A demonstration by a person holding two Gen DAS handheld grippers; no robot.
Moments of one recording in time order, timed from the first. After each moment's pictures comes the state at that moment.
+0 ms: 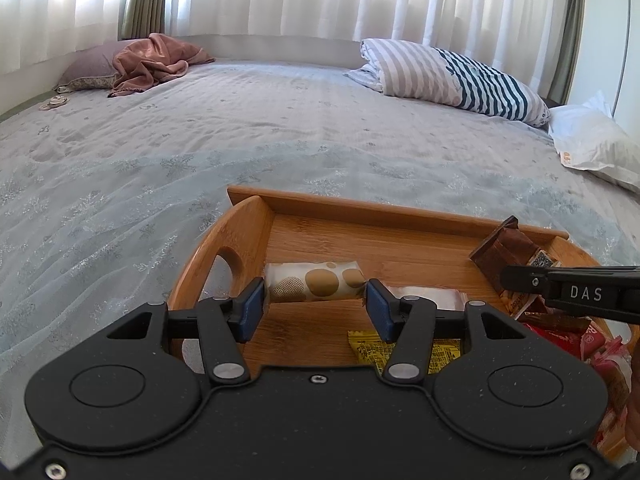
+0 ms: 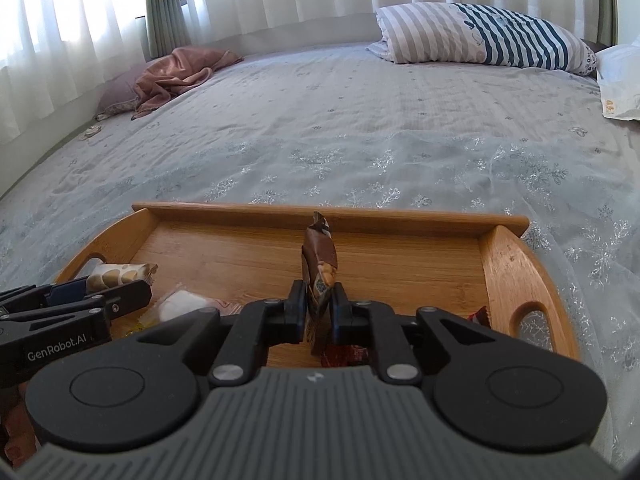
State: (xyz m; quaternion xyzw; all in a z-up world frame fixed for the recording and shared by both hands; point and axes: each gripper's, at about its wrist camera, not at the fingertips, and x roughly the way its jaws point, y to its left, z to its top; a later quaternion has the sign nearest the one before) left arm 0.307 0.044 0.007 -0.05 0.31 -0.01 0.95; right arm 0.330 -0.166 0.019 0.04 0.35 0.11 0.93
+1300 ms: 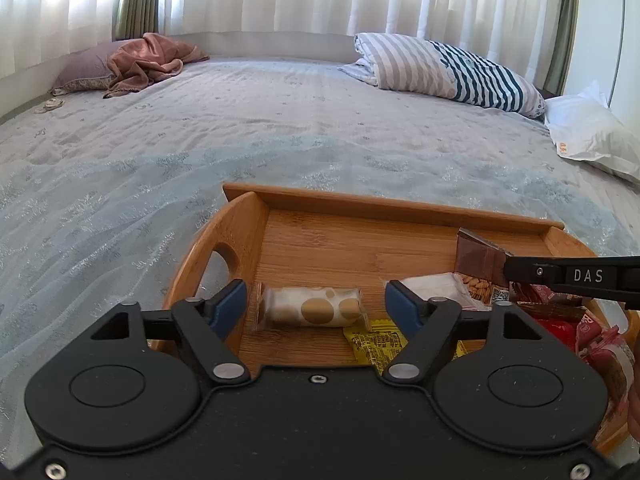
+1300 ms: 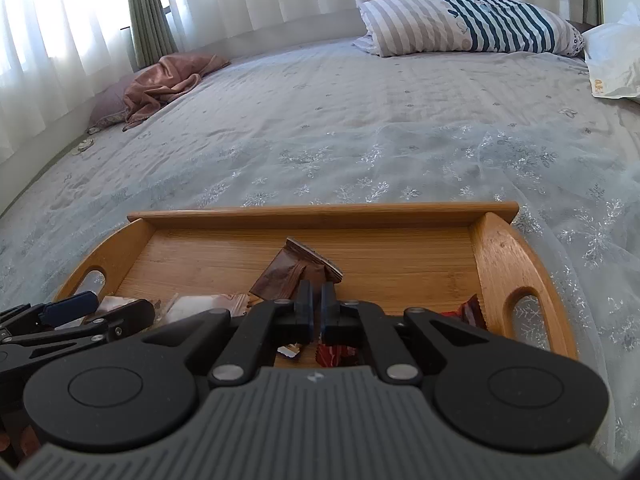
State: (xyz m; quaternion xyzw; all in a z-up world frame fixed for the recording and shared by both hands) left arm 0.304 0.043 0.008 -0.04 0.31 -0.02 0.95; right arm 0.328 -0.173 0.020 0.07 0.36 0.10 0.93
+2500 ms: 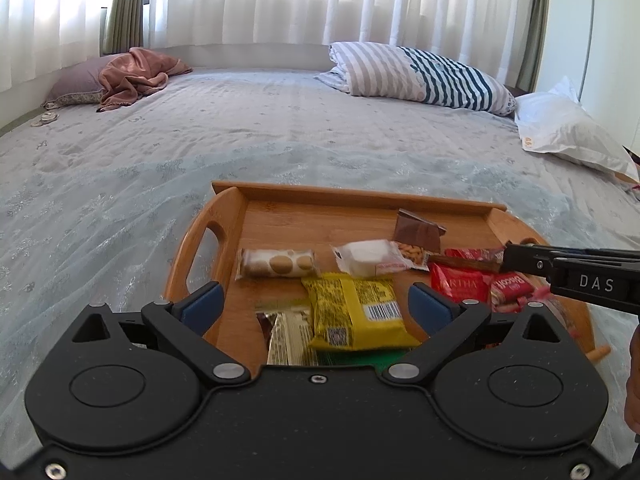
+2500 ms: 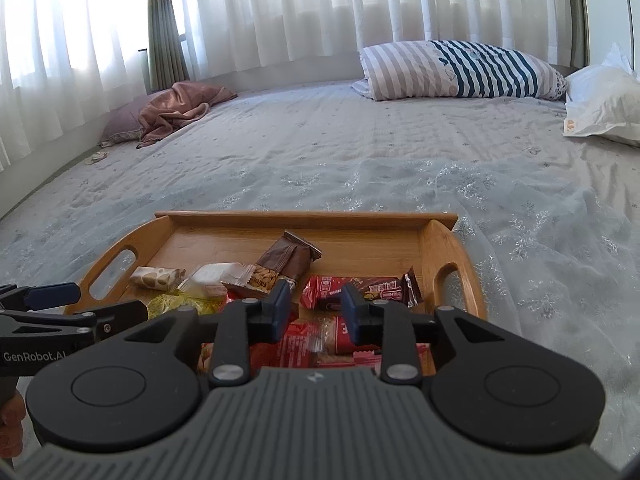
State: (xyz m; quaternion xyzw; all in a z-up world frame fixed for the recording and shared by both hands) left arm 0.224 0.027 0.042 -0.03 0.30 -0.05 0.95; right arm 0.234 -0.193 0.050 0.03 0.29 0.10 0.95
